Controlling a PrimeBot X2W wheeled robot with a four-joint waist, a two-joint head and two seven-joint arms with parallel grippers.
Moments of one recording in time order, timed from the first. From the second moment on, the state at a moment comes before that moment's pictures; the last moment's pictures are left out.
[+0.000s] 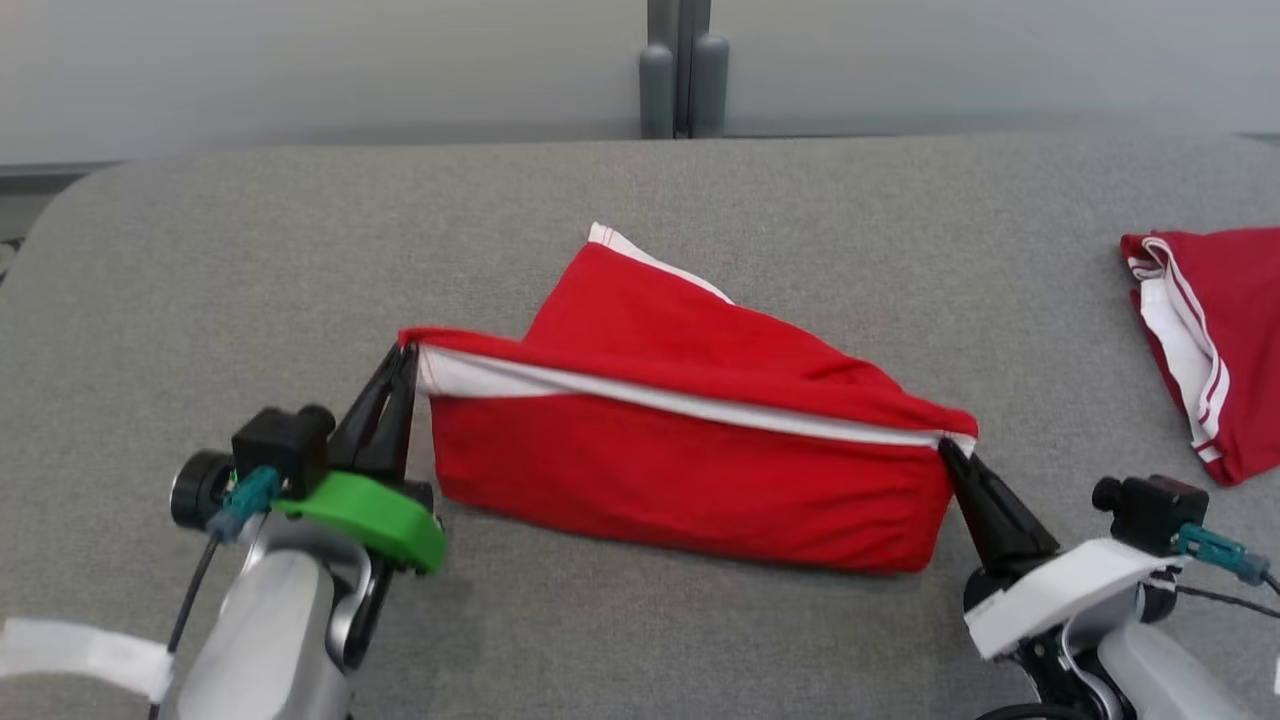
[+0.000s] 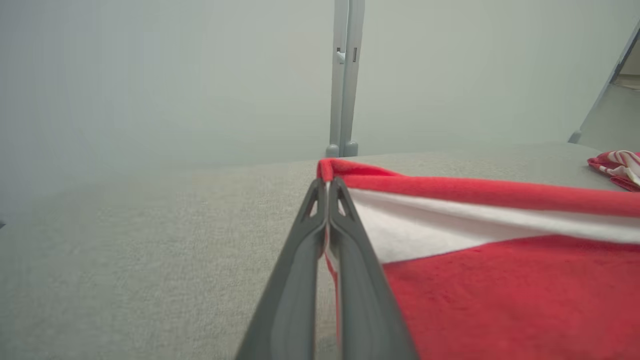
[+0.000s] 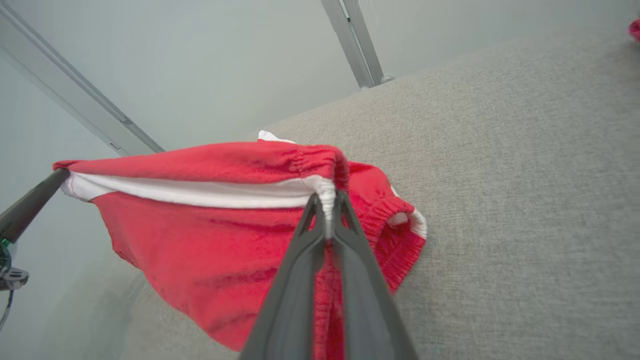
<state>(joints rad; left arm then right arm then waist) -0.36 0.17 -0.28 0.46 -0.32 -0.13 -0.26 -0.15 -0.37 0.42 0.26 0.85 0.13 -0.26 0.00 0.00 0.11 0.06</state>
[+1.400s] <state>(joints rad) -0.92 0.13 -0.34 0.91 -0.23 -0.09 -0.26 -0.32 -0.11 0.08 0.29 0.50 0.13 -0.26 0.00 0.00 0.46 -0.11</state>
